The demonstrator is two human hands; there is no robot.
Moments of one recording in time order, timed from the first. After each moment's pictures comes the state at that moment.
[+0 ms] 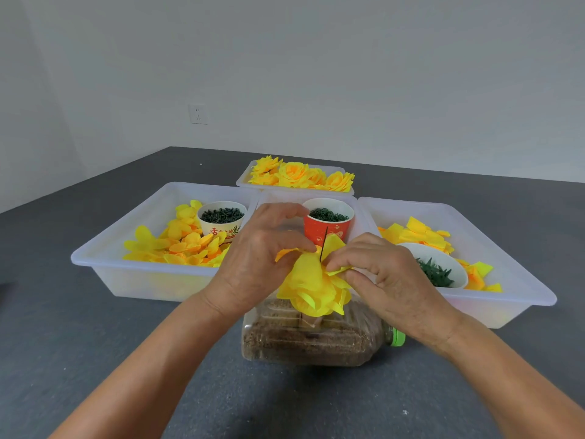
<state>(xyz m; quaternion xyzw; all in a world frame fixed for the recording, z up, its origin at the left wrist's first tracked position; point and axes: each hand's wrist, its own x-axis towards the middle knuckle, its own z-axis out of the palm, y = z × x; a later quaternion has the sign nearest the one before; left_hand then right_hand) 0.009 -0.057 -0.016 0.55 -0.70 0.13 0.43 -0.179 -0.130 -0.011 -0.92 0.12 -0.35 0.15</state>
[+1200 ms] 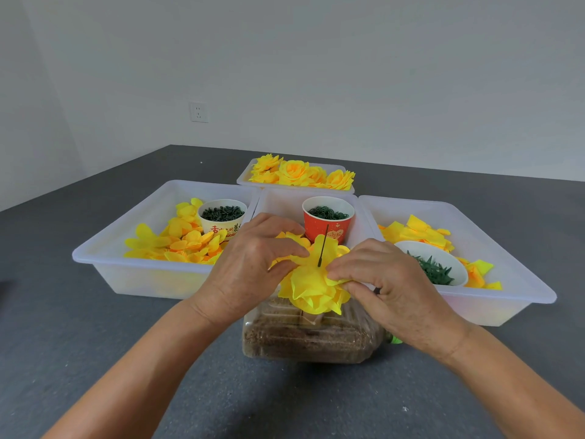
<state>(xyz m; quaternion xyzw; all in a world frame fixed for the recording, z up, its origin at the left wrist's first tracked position) 0.014 -0.043 -0.019 0.55 -0.73 0.13 0.38 -0.187 -0.128 -0.017 -0.93 0.09 -0.36 0.05</state>
